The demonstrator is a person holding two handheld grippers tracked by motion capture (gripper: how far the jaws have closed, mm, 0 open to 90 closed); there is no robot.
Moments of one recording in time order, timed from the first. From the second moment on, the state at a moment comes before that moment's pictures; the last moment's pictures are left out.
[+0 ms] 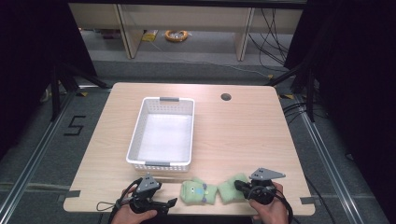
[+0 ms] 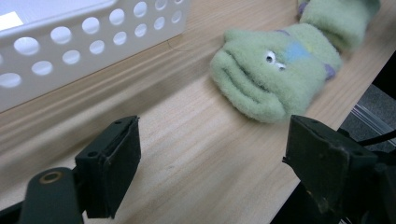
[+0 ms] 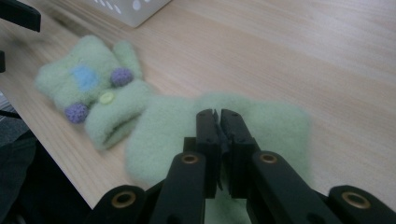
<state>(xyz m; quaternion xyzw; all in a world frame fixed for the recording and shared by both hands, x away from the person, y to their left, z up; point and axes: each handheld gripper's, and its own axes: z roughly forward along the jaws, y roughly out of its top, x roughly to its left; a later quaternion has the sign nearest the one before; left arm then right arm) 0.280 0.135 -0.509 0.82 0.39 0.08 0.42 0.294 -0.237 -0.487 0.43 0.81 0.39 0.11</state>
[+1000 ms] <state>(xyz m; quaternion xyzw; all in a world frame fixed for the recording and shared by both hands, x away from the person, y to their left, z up) 0.281 0.135 -0.509 0.82 0.39 0.07 0.42 0.290 -0.190 -0.476 0.32 0.86 0.38 0.12</state>
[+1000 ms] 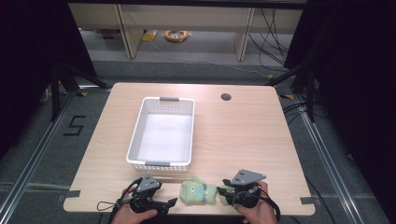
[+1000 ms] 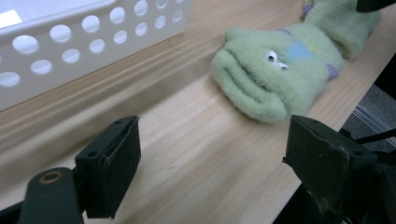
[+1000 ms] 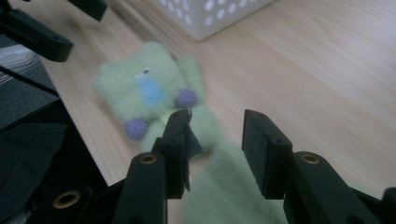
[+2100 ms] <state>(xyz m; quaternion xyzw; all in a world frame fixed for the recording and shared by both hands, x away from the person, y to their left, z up) 0.281 0.134 -0.509 0.82 0.39 0.07 0.41 0.304 -0.130 -0.505 0.25 0.90 0.35 0.08</state>
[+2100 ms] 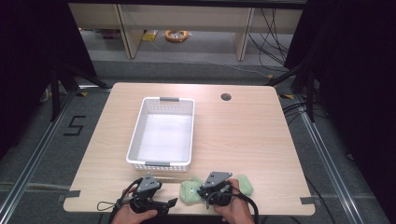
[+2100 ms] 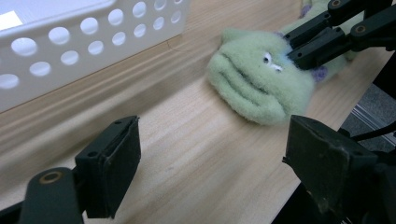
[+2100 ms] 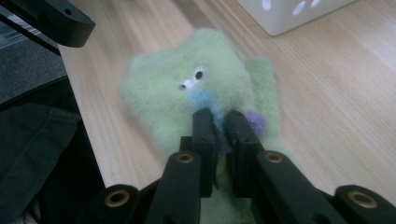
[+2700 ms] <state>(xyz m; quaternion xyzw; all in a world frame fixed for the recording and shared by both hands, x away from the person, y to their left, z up) 0.281 0.137 -0.508 0.82 0.39 0.07 0.41 0.301 -0.181 -0.452 0.25 0.87 0.41 0.11</state>
